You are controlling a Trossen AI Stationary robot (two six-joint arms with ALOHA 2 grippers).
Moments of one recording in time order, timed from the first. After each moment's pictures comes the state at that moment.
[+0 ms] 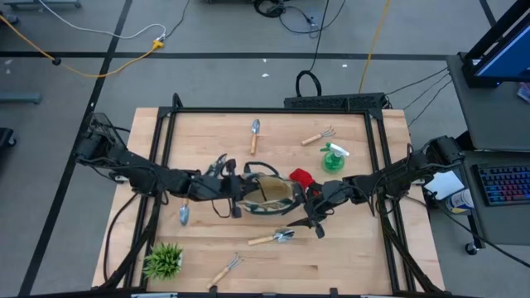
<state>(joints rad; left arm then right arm) -0.27 1.39 0.71 0.35 -0.45 0.10 0.28 1.44 0.62 0.55 -0.13 -0.27</state>
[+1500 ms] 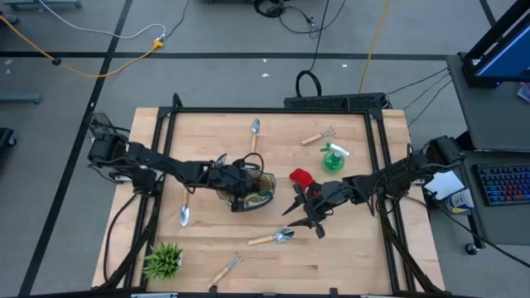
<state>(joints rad) -0.07 1.54 0.71 0.19 -0.08 -0.01 0.28 1.44 0.62 0.52 -0.13 -0.27</state>
